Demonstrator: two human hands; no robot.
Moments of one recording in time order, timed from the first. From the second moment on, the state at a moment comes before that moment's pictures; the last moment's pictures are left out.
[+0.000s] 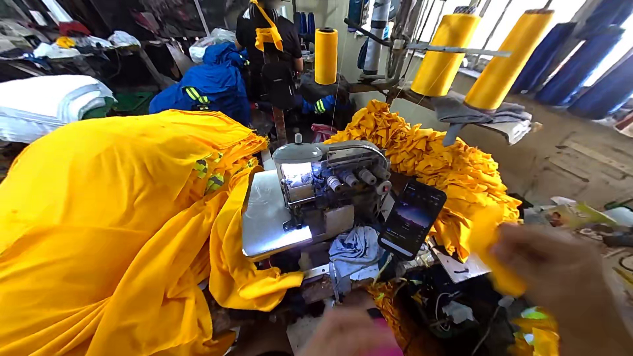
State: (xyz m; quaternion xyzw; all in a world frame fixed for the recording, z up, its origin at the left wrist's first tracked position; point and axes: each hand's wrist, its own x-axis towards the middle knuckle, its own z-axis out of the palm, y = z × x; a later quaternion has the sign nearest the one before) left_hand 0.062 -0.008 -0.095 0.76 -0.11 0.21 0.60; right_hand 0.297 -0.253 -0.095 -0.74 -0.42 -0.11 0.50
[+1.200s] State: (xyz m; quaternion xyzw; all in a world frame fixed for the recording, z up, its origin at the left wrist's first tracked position) left_hand 0.049 0.028 -0.193 0.49 -0.05 0.10 0.86; right_hand 0.164 -0.126 -0.187 -0.48 -0.45 0.26 0.71
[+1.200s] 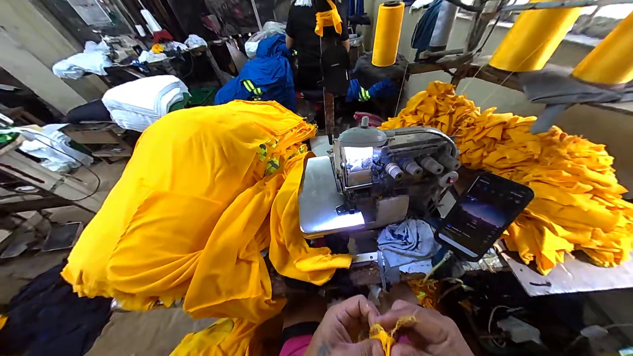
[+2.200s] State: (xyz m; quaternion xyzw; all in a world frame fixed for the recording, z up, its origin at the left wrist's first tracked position) left_hand 0.043 0.047 -0.179 0.77 0.06 0.15 0.62; right_hand 0.163 -0.140 -0.191 -0.60 -0.41 0.32 0.61
